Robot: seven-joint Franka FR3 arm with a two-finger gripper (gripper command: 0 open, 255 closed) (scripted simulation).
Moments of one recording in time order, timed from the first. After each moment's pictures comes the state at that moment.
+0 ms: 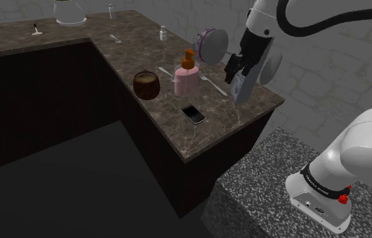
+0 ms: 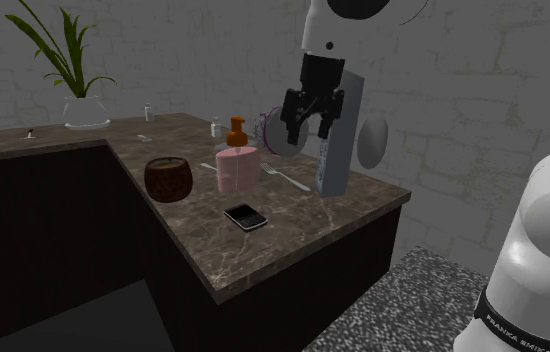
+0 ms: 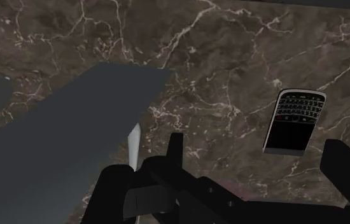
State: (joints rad) arm 0.05 -0.63 0.16 -2.51 0.11 2.05 0.13
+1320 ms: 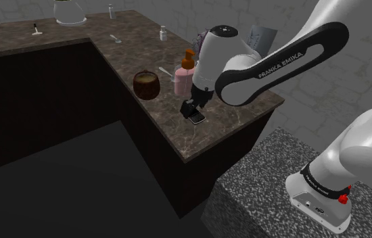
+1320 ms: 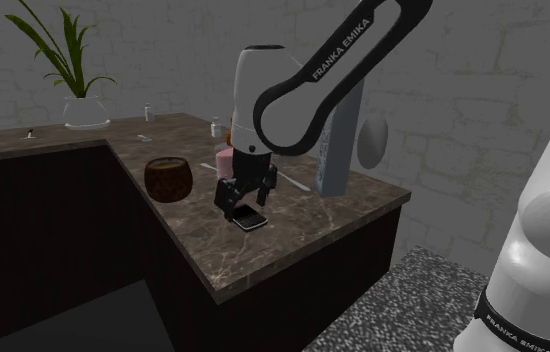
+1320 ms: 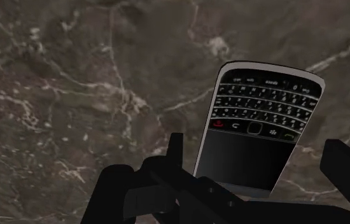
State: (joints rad) arm 0.03 -0.09 0.40 -2.48 -0.08 2.59 0.41
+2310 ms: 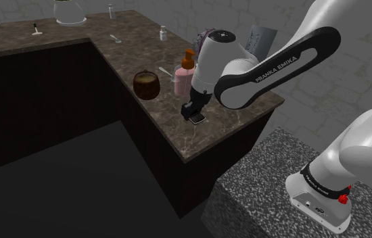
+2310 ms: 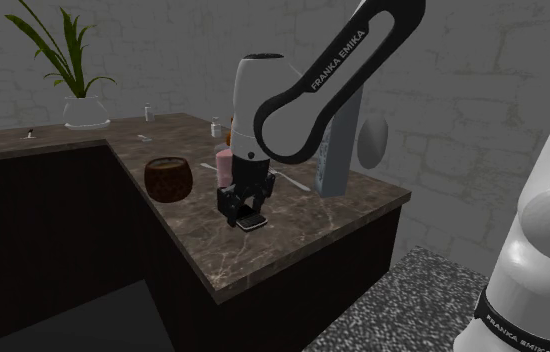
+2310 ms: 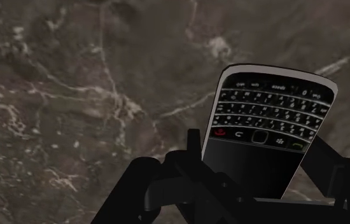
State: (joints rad) arm 0.02 -0.06 0.40 -2.48 -0.11 2.63 0.43
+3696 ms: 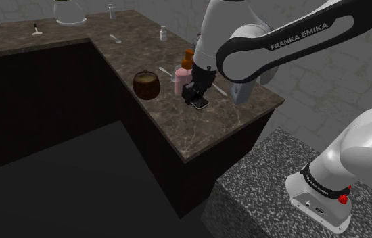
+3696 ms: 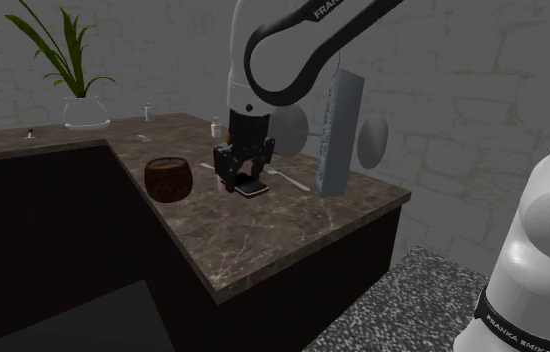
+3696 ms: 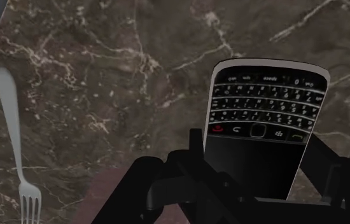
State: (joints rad) arm 0.05 -0.21 0.38 -2.40 0.00 2.40 0.34
